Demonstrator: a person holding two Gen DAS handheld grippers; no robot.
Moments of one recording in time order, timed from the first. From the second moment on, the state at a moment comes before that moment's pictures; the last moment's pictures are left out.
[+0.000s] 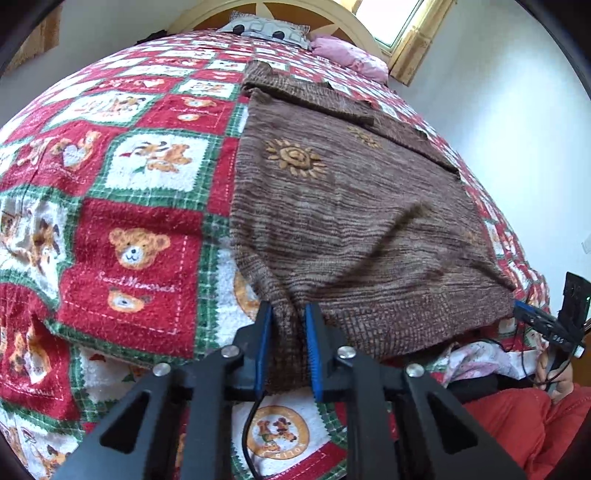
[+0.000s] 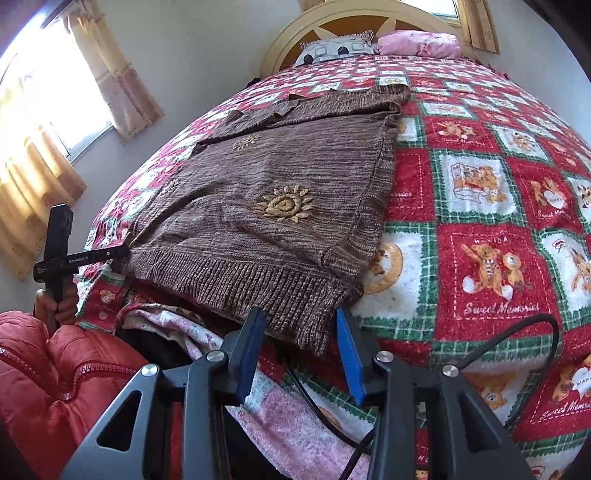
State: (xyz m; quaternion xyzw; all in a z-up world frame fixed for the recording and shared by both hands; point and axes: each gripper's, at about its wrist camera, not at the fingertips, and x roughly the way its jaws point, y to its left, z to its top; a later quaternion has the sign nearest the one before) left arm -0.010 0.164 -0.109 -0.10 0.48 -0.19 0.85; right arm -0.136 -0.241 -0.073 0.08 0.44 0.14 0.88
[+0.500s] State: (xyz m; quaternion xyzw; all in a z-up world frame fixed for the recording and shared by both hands) left arm 0.004 0.165 -0.041 -0.16 0.43 -0.24 0.85; right arm -0.114 -0.278 -0.004 0.25 0.36 0.22 0.87
